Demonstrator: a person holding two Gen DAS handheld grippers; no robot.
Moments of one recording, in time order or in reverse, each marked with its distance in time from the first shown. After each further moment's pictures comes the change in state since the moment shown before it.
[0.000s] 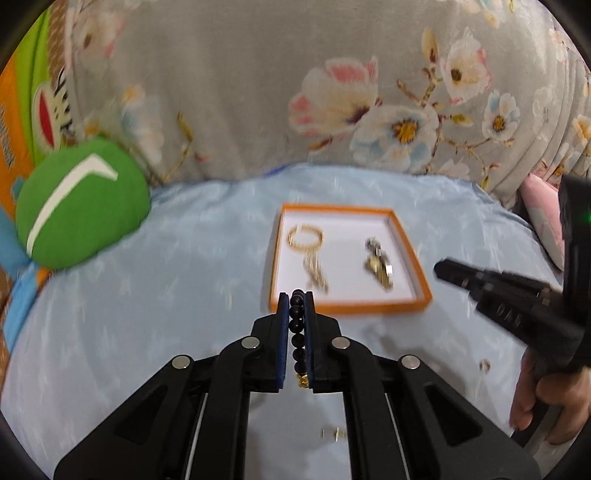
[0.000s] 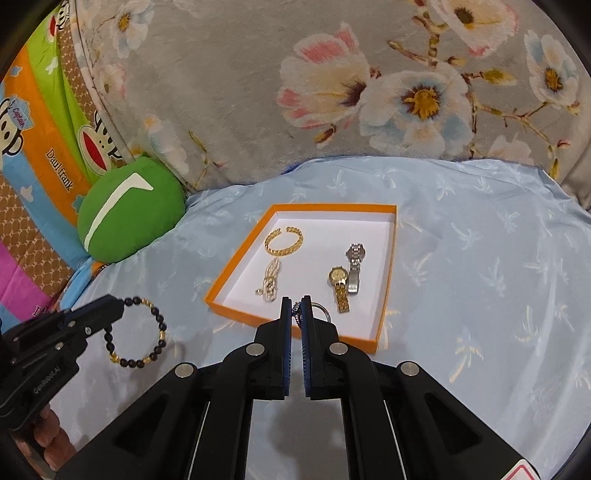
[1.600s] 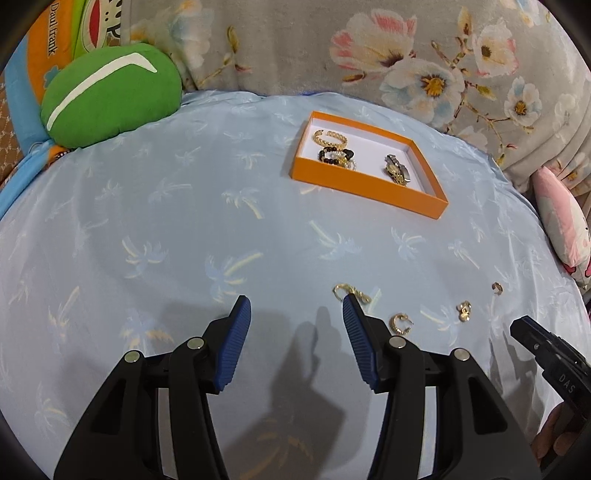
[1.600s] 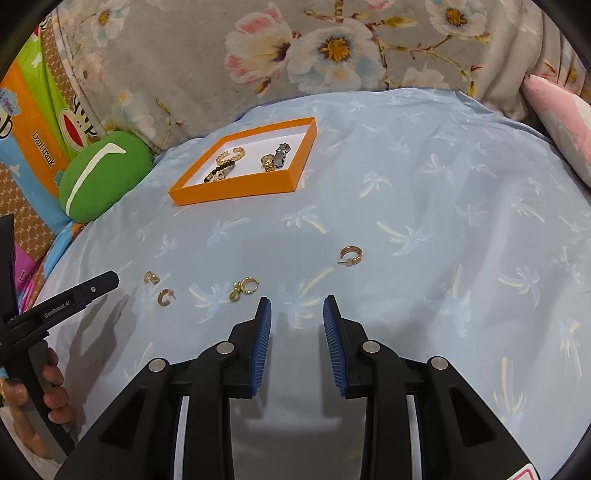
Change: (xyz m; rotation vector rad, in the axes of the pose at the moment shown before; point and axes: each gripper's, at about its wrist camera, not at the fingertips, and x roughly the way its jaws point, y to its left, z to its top) left arm -0.016 0.015 -0.137 -0.195 0.164 0.011; right arm -0.097 -0.029 -0.162 0.100 0.065 -0.132
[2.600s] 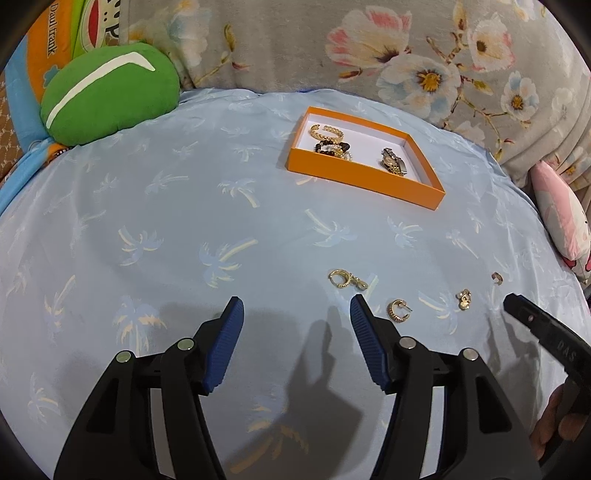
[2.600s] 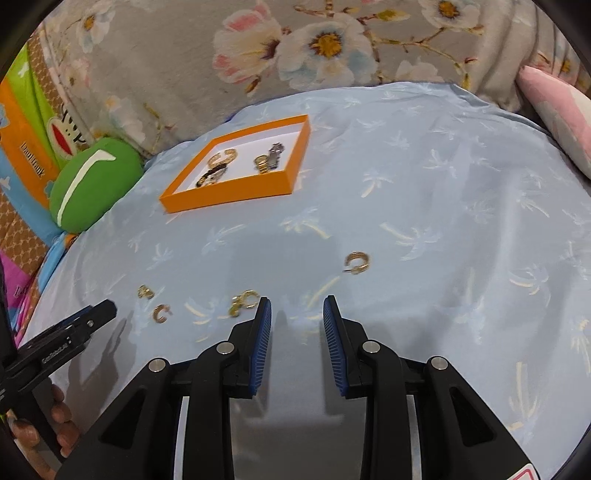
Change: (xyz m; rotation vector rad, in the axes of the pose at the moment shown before) left arm 0.001 -0.002 -0.007 0.006 0.001 -0.009; right arm 0.015 -0.013 0.013 0.089 0.006 -0.058
